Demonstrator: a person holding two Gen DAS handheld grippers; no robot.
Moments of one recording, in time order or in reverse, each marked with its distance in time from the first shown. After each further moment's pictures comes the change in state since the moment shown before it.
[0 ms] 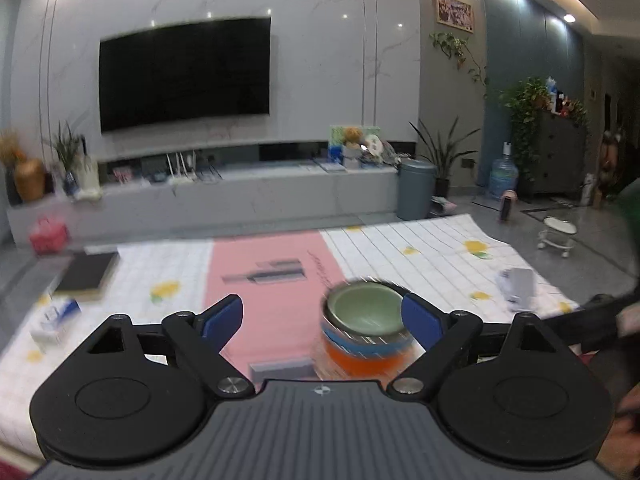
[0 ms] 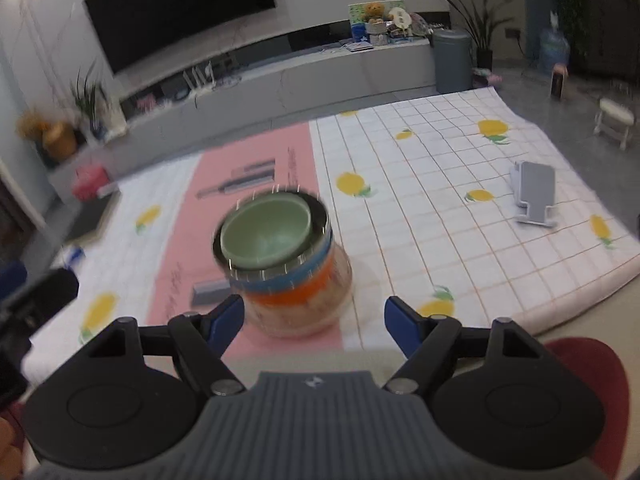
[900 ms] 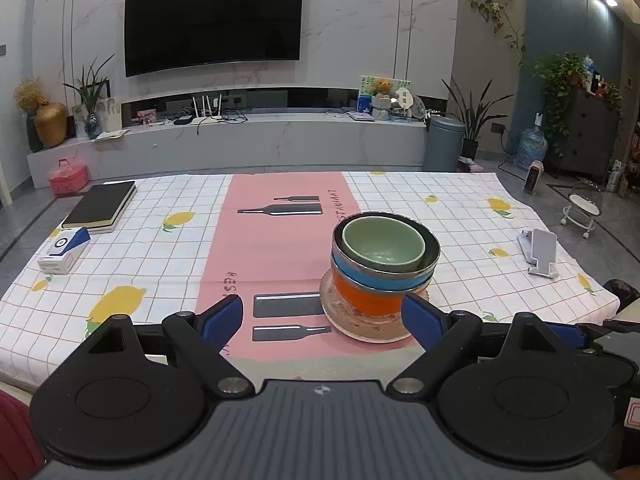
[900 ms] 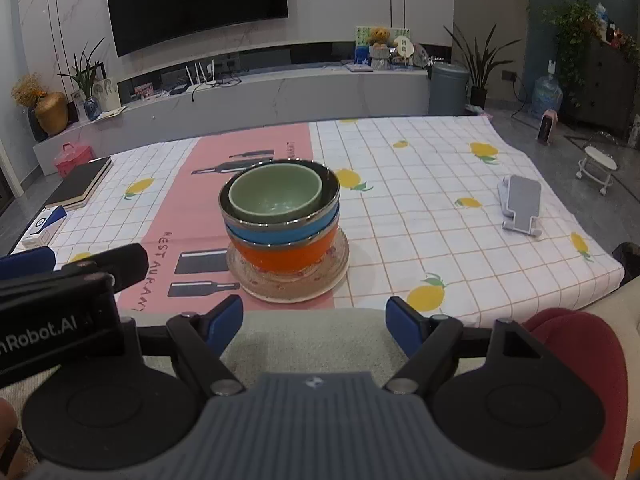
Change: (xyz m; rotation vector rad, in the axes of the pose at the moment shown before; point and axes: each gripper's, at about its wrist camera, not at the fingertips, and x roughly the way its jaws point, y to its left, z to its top) left arm 0.014 -0.006 -0.030 -0.063 0.140 0.091; right arm -0.001 0.026 -0.045 -0.075 -0.081 -0.080
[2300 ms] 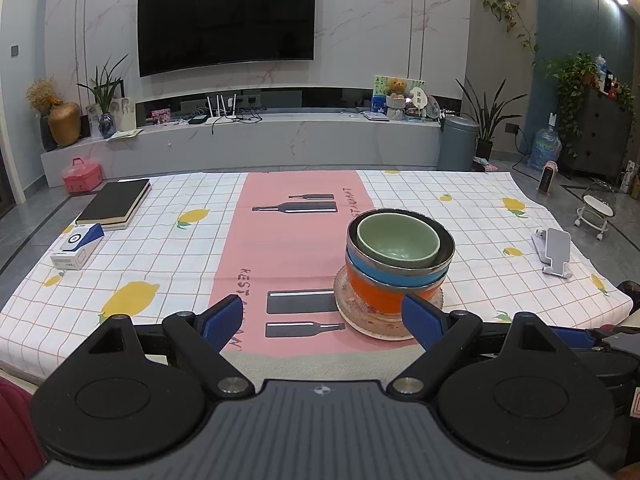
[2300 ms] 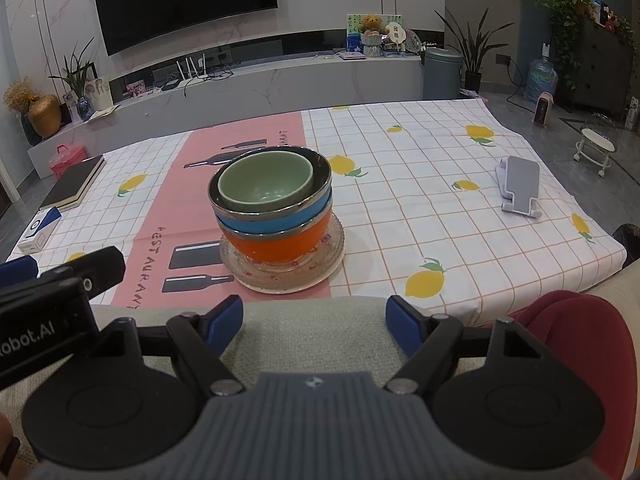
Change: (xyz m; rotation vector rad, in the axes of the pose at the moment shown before) left arm 0.000 0.001 -0.004 -0.008 -0.002 0.045; right arm 0.006 -0.004 -0.001 0.030 0.022 -0.013
